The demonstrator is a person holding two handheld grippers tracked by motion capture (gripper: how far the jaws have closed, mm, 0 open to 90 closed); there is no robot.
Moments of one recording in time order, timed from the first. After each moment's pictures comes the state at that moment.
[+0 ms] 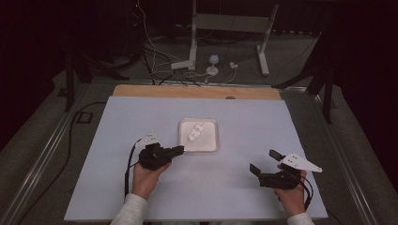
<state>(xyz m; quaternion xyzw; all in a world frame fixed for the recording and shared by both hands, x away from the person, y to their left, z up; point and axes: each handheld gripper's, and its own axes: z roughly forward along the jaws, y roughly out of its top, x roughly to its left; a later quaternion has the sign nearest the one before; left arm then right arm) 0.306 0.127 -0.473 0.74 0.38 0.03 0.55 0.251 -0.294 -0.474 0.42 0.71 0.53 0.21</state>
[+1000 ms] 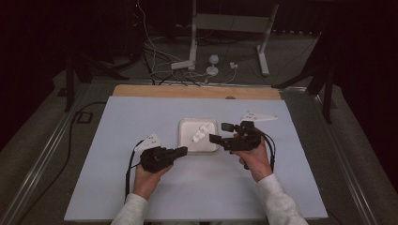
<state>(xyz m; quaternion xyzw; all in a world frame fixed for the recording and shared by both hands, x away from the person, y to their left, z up) 0.301 0.124 -0.472 0.74 0.32 0.04 0.59 0.341 -0.186 -0.407 0.36 0.75 0.56 0.02</state>
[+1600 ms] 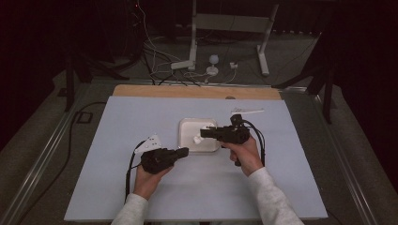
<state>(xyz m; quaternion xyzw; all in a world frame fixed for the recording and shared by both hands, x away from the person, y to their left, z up) 0.299 0.122 -0.473 0.75 0.29 0.04 0.59 0.368 -0.167 -0.421 0.36 0.74 0.56 -0.10</state>
